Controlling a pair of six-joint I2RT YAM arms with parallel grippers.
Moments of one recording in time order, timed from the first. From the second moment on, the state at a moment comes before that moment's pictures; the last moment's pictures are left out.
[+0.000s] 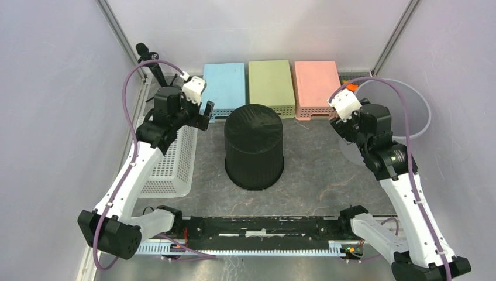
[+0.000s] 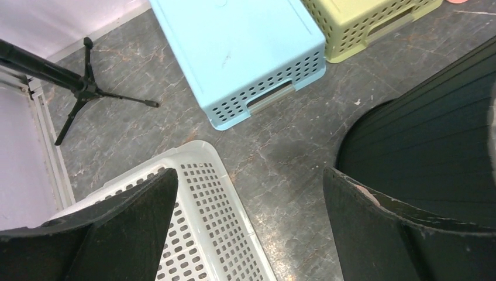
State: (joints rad) left arm -0.29 1.13 1.15 -0.49 0.06 0.23; right arm 0.29 0.87 1.13 -0.76 0.30 -0.55
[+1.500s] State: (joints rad) left arm -0.33 1.33 0.98 -0.38 0.35 0.37; right arm -0.07 0.95 1.44 -1.09 -0.13 -0.66
